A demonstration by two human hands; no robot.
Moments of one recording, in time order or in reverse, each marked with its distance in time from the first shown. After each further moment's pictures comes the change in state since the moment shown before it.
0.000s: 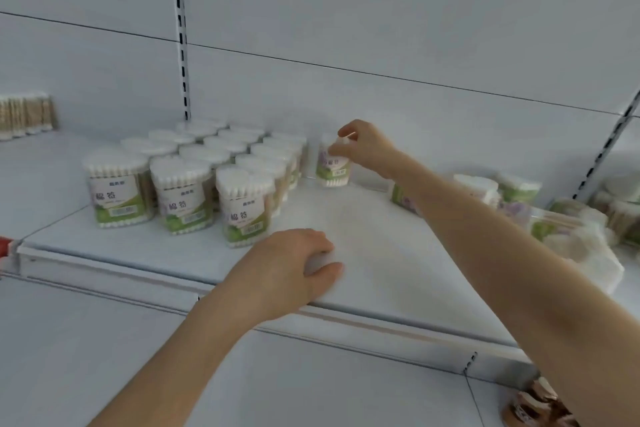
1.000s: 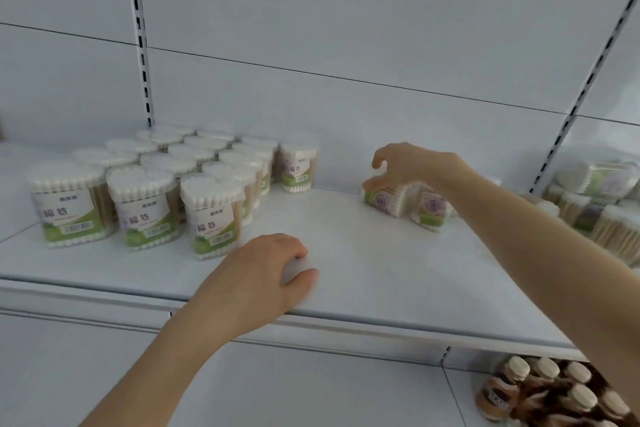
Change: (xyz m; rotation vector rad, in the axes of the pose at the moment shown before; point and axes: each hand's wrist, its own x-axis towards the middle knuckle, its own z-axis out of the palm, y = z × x) left_hand 0.005 -0.001 0.002 0.091 -0.027 0.067; right_hand -0.034 0.036 -0.073 -0.815 -0.198 0.173
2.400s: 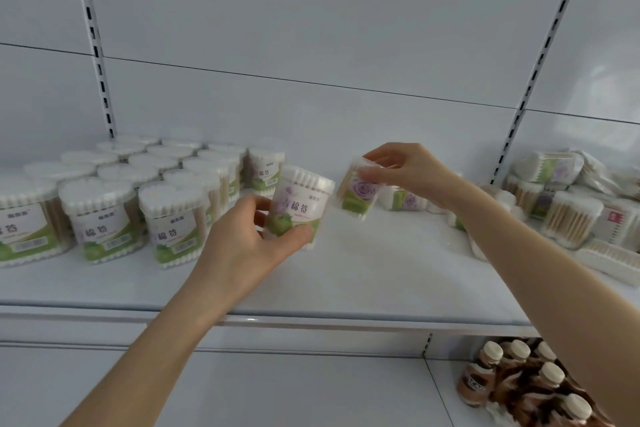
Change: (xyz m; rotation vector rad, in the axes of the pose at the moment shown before) left_hand 0.020 0.034 -0.007 -0.524 0.269 -0.197; right_hand -0.070 0.033 0.007 0.855 0.249 -0.092
